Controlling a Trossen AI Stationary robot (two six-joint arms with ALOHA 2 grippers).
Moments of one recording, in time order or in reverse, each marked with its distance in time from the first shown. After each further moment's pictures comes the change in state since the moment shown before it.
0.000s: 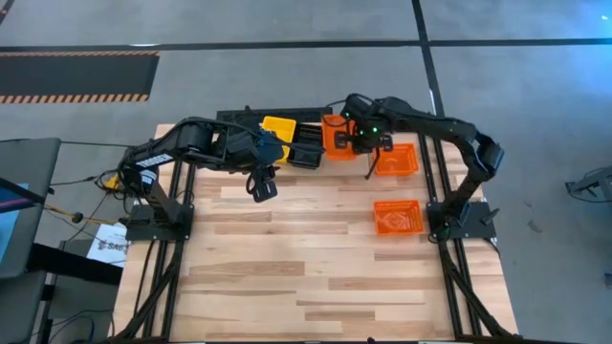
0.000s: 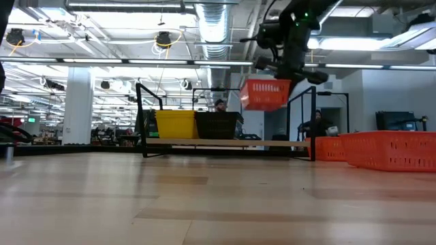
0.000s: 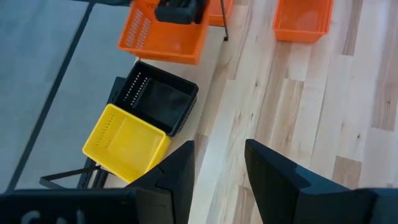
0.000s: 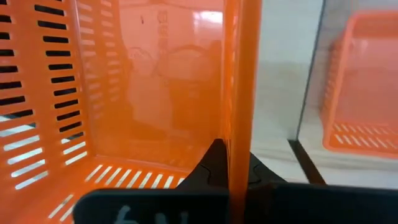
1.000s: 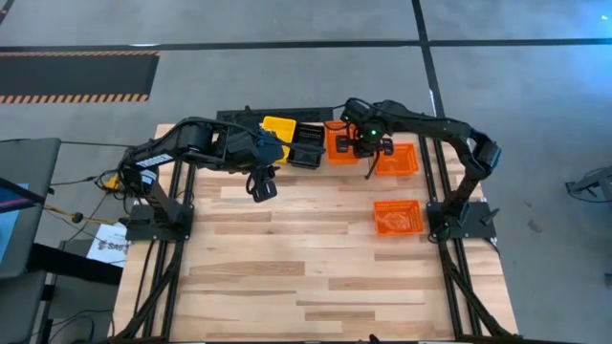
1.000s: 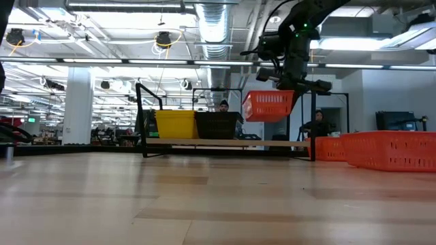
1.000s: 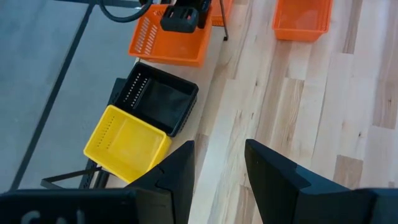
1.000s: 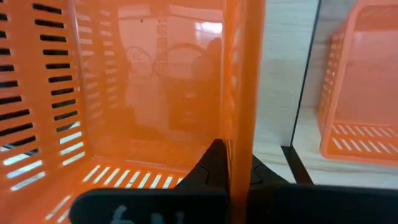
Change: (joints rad) left arm 0.000 0.000 0.000 0.000 0.000 0.012; right arm -0.023 0.030 -0.057 0.028 -0.017 -0.016
